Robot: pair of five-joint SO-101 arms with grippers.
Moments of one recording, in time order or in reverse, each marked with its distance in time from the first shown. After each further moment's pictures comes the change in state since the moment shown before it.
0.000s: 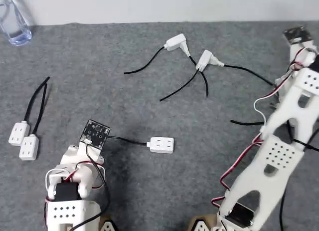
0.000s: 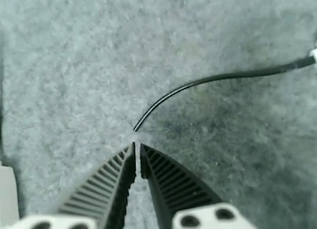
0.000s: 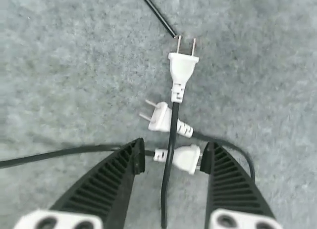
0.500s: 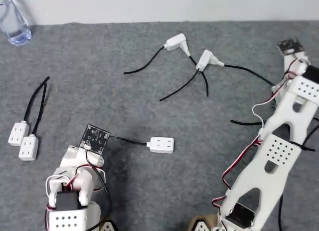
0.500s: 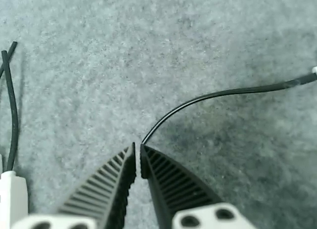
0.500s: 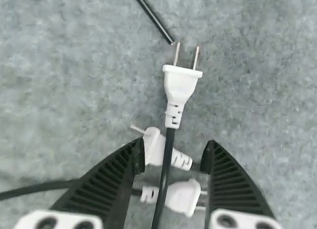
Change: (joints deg) left arm 0.1 -13.9 4.7 2.8 0.0; right arm 1.5 12.0 -1.5 -9.9 1.2
